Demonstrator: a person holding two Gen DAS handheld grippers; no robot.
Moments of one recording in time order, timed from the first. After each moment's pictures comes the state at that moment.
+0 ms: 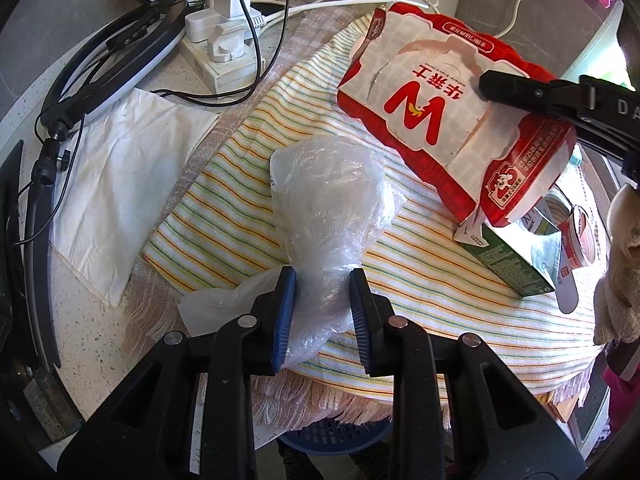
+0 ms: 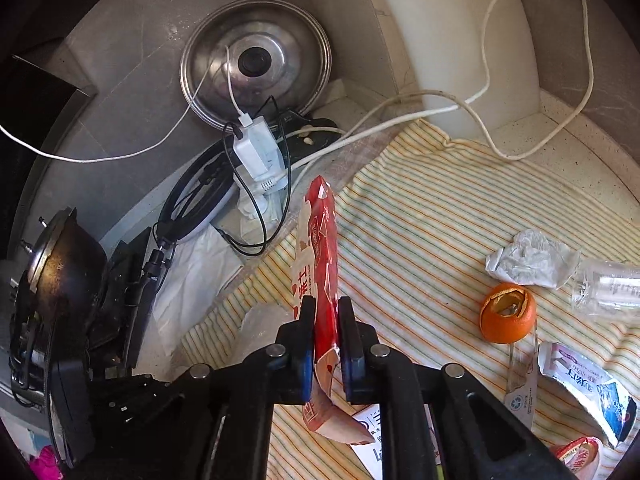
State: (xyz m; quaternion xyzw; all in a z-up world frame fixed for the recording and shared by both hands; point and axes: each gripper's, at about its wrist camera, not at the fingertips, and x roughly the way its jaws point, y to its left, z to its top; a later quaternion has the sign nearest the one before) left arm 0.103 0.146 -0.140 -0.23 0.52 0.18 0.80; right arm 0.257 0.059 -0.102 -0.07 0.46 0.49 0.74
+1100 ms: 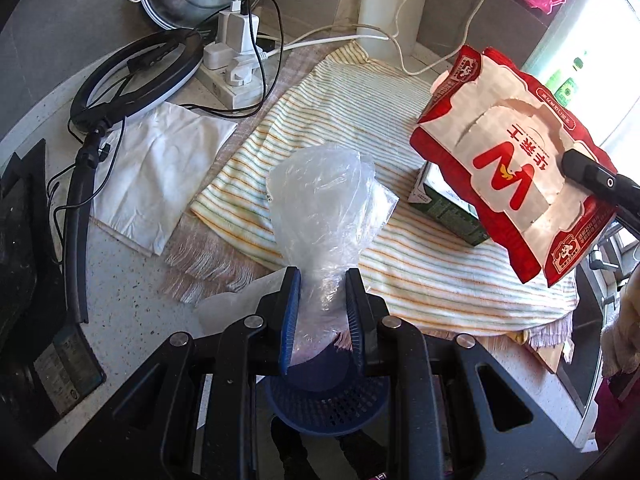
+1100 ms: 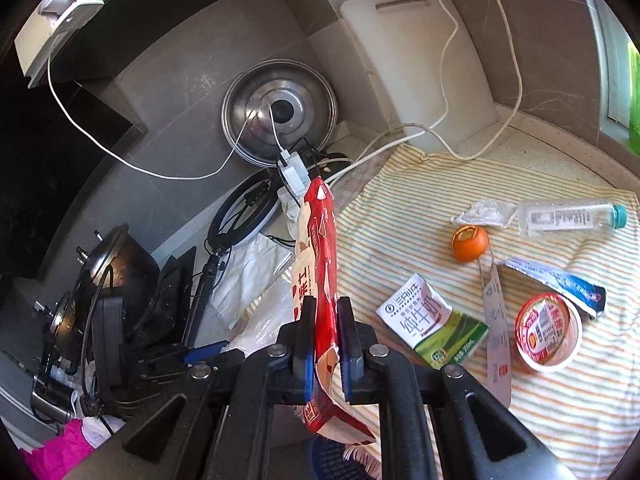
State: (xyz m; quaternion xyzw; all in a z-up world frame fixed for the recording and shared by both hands) left arm 0.020 0.122 -0.088 -0.22 0.47 0.15 0.84; right arm 0.159 -0.056 -0.040 0.00 0.42 0.49 0.76
